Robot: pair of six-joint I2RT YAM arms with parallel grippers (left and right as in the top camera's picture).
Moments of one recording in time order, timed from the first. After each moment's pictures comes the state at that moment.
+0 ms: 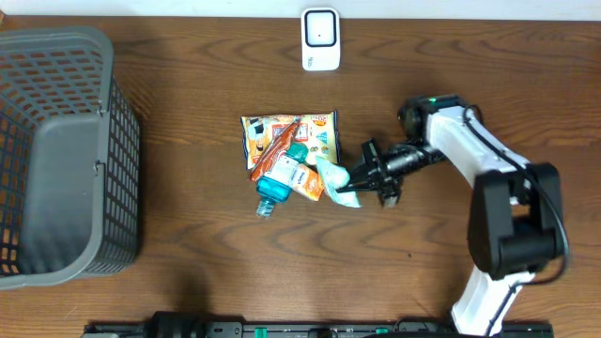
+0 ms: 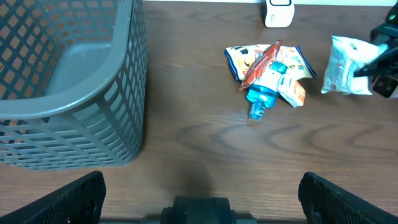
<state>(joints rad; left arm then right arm) -0.06 0.26 1.41 -1.70 -0.01 -0.04 0.20 1.99 1.34 -1.31 -1.25 1.57</state>
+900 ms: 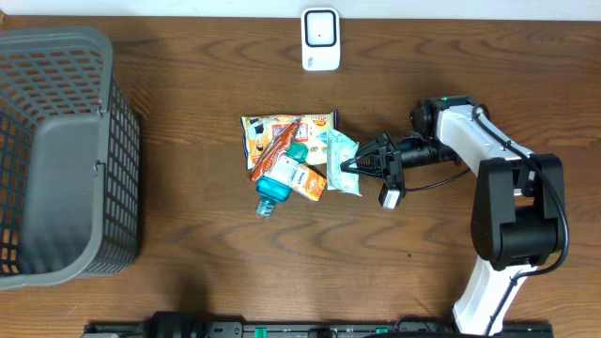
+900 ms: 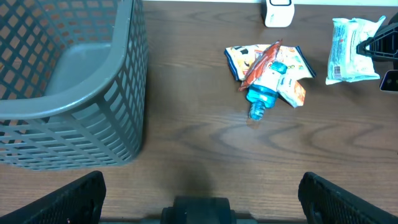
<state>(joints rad) -0.06 0.26 1.41 -1.70 -0.01 -0.04 0.12 2.03 1.34 -1.29 -1.44 1.99</state>
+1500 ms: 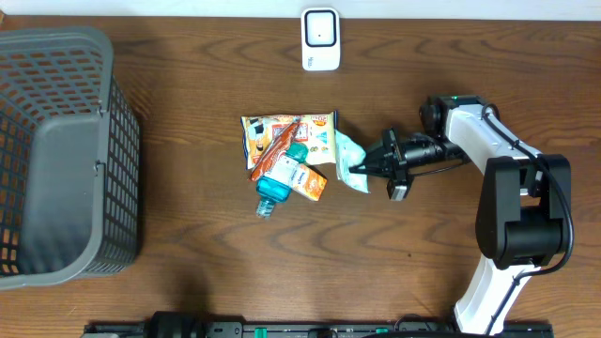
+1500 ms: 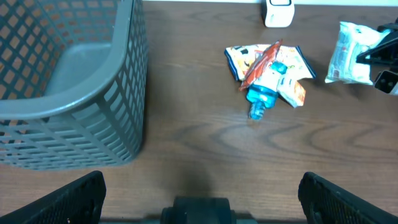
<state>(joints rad) -0.06 0.26 1.41 -1.70 -0.01 -0.04 0.08 2.03 1.34 -1.28 -1.31 1.62</state>
